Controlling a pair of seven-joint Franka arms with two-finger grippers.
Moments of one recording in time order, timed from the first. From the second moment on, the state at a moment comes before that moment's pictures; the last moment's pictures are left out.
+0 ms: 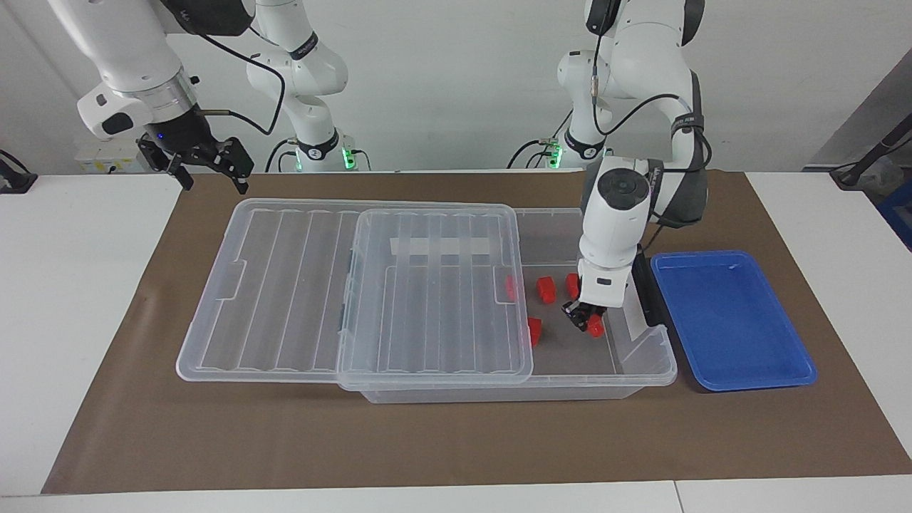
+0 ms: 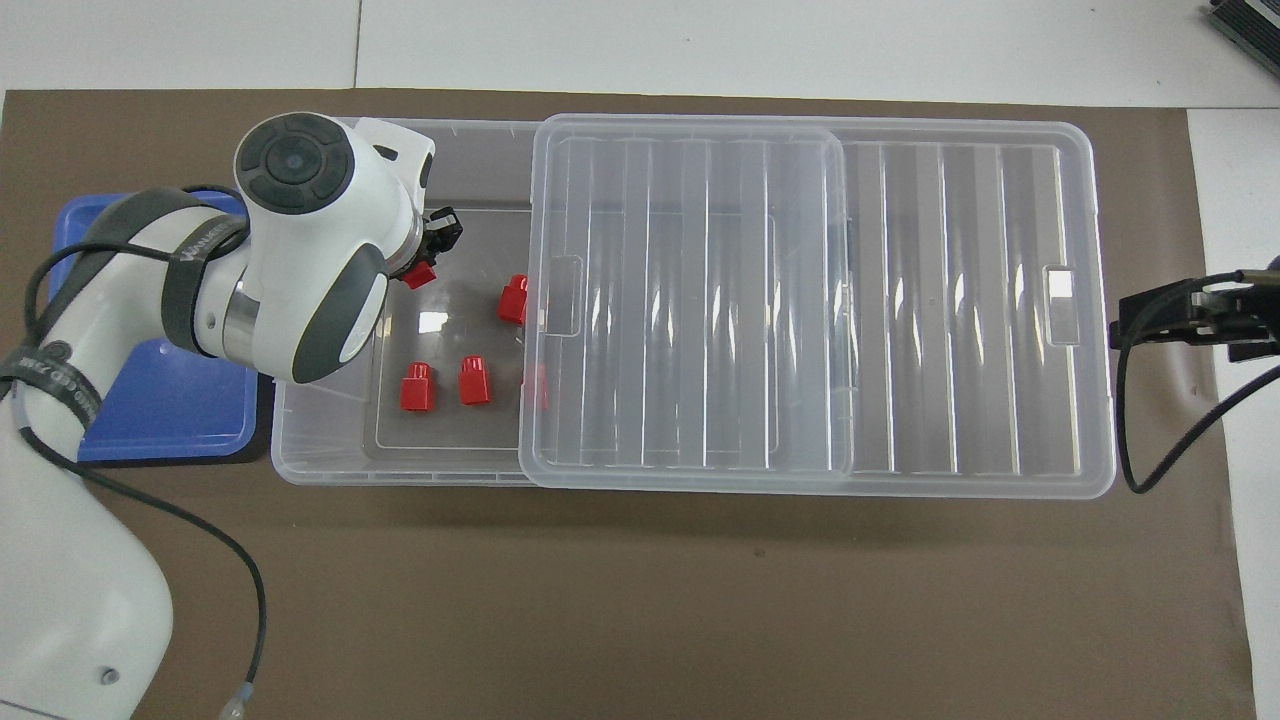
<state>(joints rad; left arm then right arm) -0.29 0.35 -0.06 -1.63 0.16 2.06 -0.85 -0.02 -0.03 0.00 -1.59 -0.01 1.53 0.11</state>
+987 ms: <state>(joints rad) 0.09 0.23 -0.04 -1.40 0.07 1.58 -0.02 -0.02 -0.03 -0.01 -1.62 -0.01 1.61 0.11</state>
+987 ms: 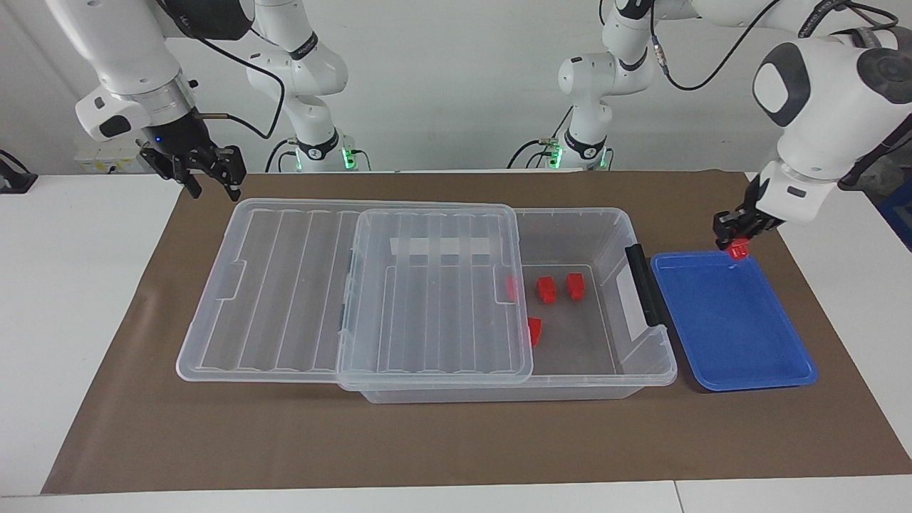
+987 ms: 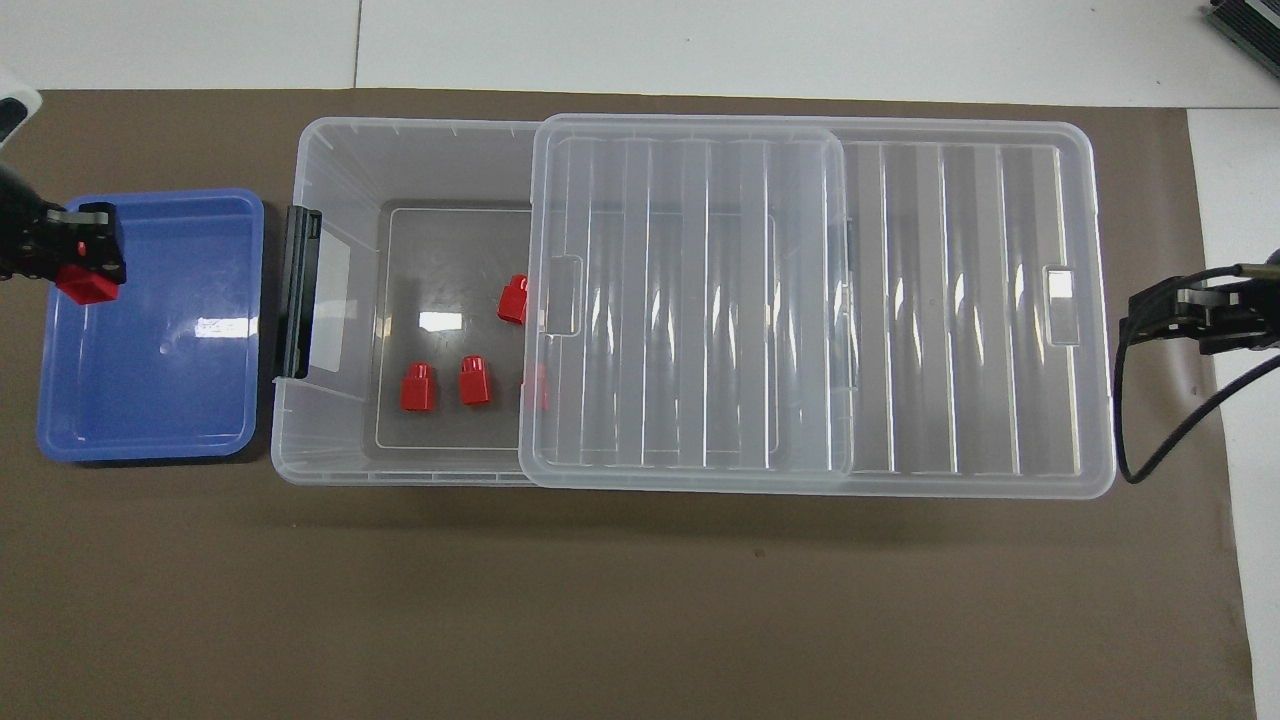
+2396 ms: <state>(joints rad) 0.16 0.12 -0.04 -1.99 0.07 2.27 0.18 -0.02 0.14 -0.14 -1.77 -0.01 1.97 0.09</state>
